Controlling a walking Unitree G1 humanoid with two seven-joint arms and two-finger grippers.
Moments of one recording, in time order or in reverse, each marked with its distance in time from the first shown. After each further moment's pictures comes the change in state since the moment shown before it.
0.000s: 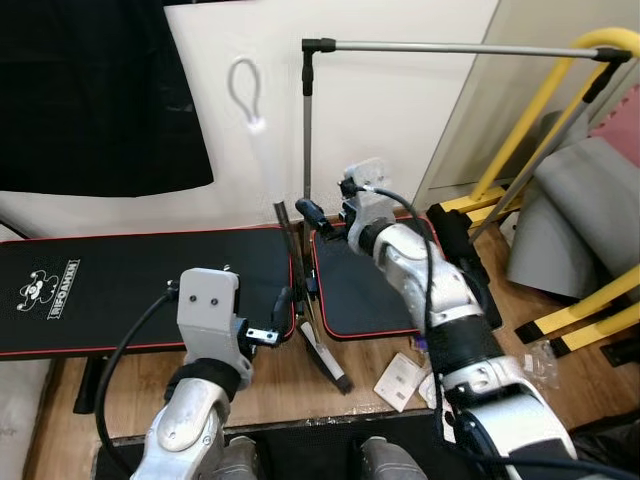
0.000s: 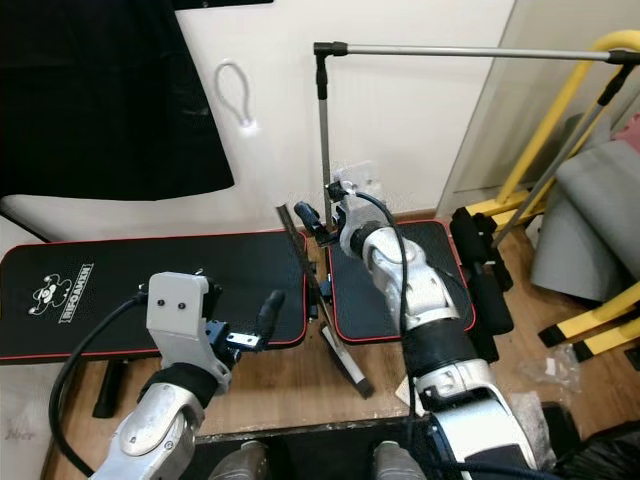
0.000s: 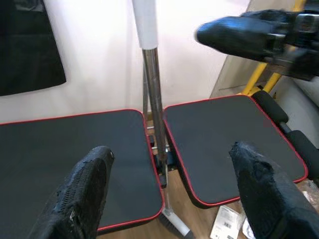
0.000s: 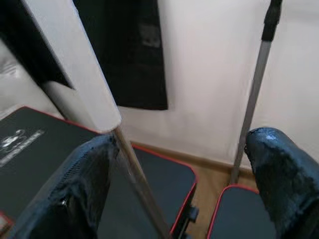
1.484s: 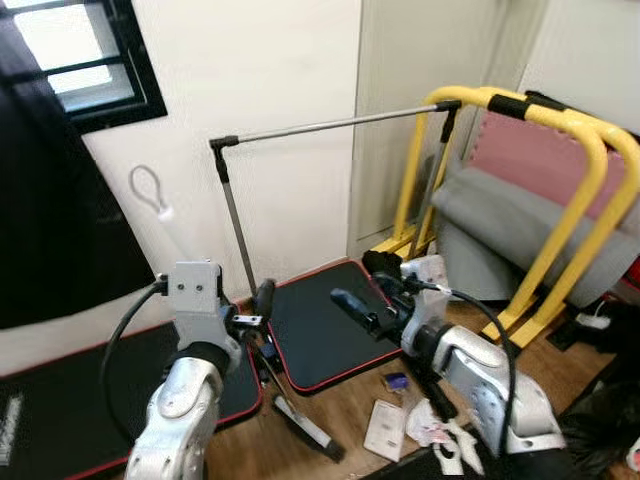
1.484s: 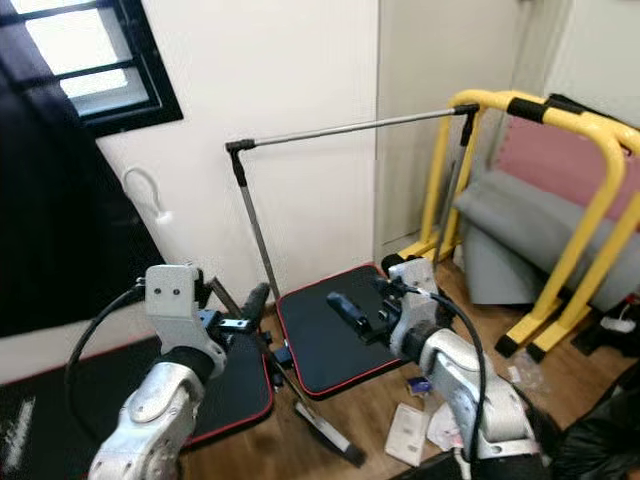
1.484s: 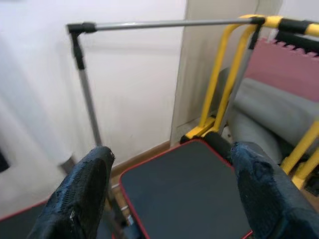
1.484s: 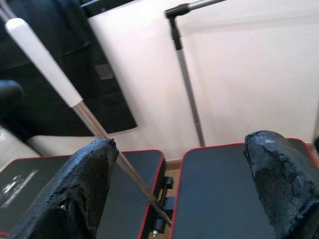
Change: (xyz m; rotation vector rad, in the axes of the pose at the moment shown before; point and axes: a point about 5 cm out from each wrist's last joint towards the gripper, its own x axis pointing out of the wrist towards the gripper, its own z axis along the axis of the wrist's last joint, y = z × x) left arm 0.035 0.028 -0.006 -0.060 -0.038 0.074; right arm -0.090 -0.005 -0.068 0.217 0.095 0.036
